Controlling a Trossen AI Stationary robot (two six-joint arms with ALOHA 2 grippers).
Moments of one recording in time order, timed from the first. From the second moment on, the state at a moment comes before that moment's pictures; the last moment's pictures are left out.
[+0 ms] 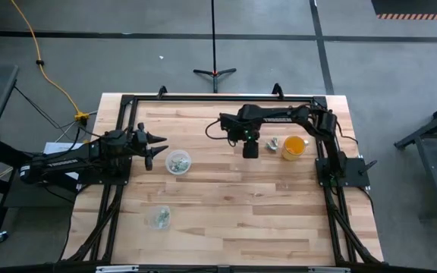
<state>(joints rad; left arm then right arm) 0.24 0.19 0.16 -0.23 -0.09 -0.01 -0.30 2.07 1.59 -1.22 0.11 -0.20</state>
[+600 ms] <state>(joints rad) 0.24 0.19 0.16 -0.23 -0.09 0.01 -0.37 1.64 1.06 -0.87 0.03 -0.24</state>
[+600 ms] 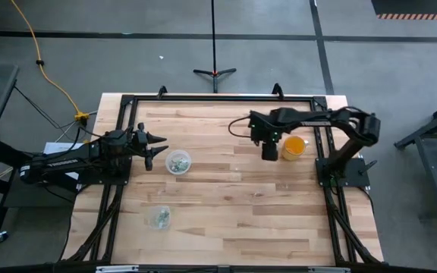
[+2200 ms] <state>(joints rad) 0.24 0.19 0.16 -0.23 -0.10 -0.02 -0.39 1.62 0.88 -0.67 0.05 -0.25</state>
